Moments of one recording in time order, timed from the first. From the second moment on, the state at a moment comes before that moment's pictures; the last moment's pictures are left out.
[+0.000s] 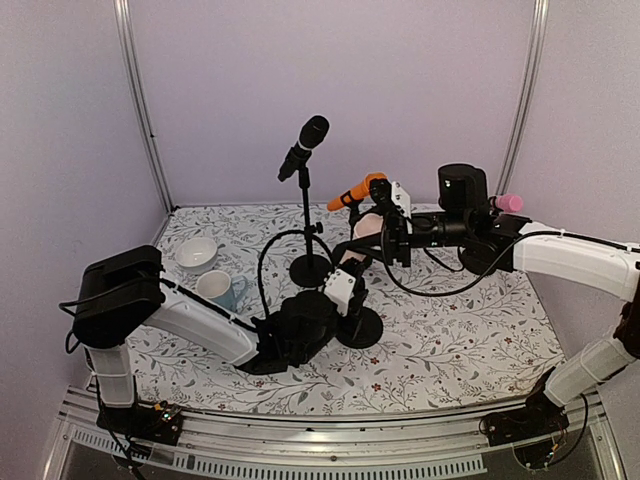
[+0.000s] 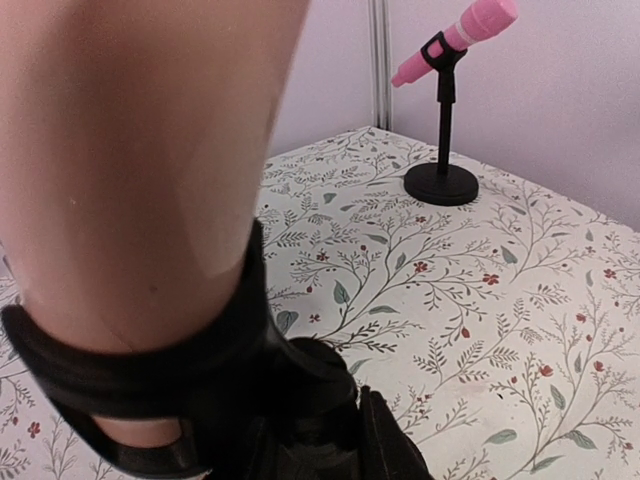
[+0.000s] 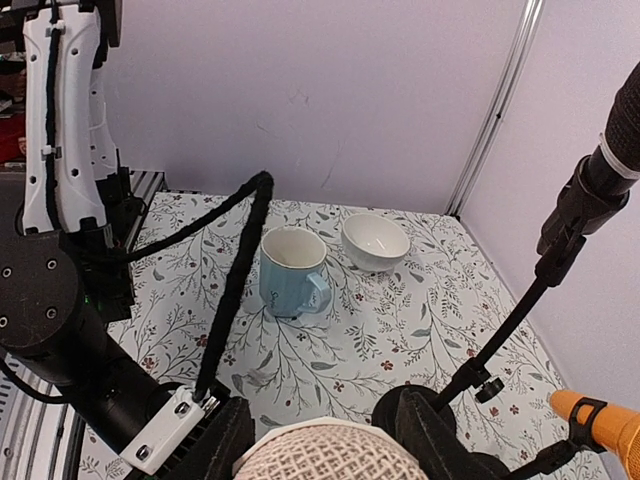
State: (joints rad) left arm -1.24 1.95 0.95 0.81 -0.61 -0.04; right arm 0.71 1.46 1.08 0.04 -0.63 -0.41
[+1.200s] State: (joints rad) left arm -1.22 1.91 0.86 0.91 -0.68 -0.09; right arm 0.64 1.34 0.99 -0.36 -0.54 -0.50
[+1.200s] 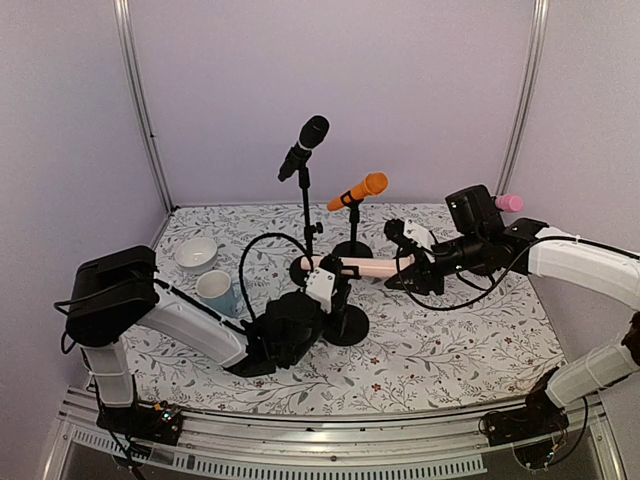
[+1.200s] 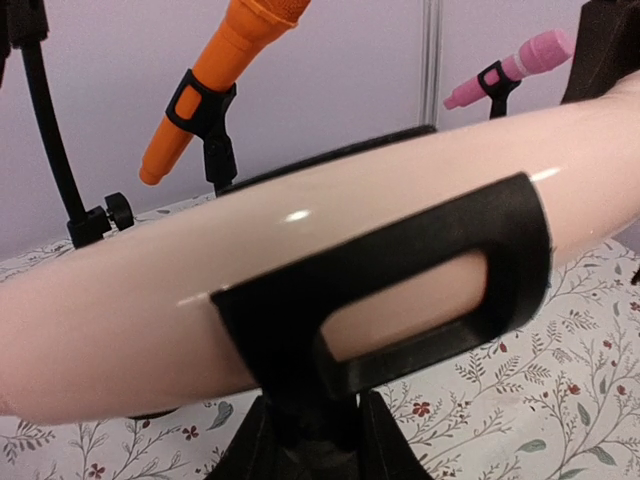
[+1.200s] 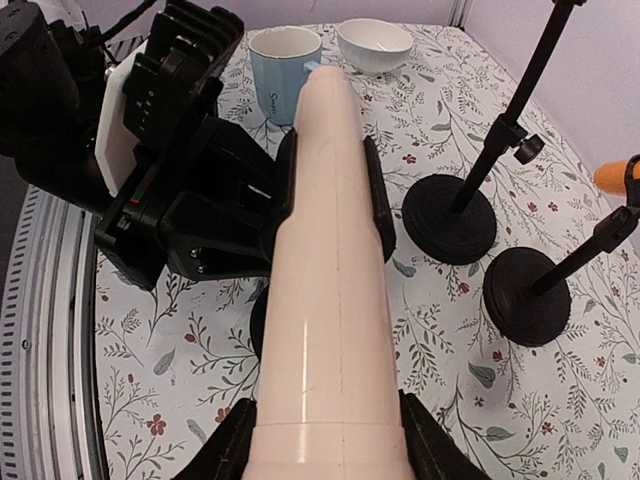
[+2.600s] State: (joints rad) left arm -1.24 1.94 0.90 0.89 -0.66 -0.06; right arm 0.65 1.36 1.31 -0.81 -0.54 -0.43
